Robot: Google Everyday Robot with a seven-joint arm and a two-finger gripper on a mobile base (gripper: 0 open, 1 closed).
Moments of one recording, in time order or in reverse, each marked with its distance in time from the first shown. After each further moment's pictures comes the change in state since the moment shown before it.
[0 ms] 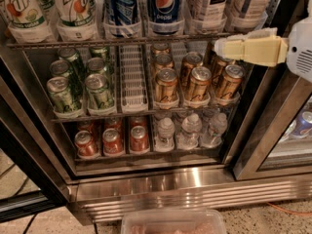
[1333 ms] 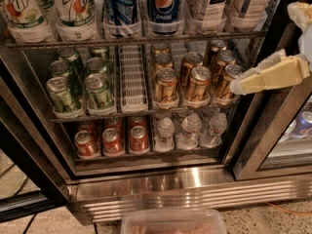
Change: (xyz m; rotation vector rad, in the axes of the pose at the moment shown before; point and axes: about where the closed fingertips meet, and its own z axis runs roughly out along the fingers) arm 0.030 0.022 -0.020 -0.352 0.226 -0.248
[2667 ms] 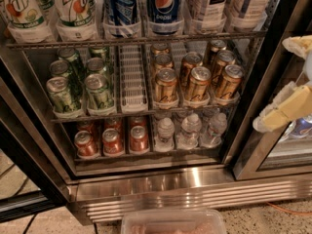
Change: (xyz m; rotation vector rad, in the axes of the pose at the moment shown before) arm 0.065 0.030 -0.013 -0.214 0.333 -0.086
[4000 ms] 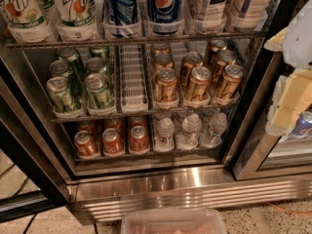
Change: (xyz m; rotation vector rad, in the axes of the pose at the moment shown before) arm -0.001 0.009 -0.004 -0.193 0.389 -0.171
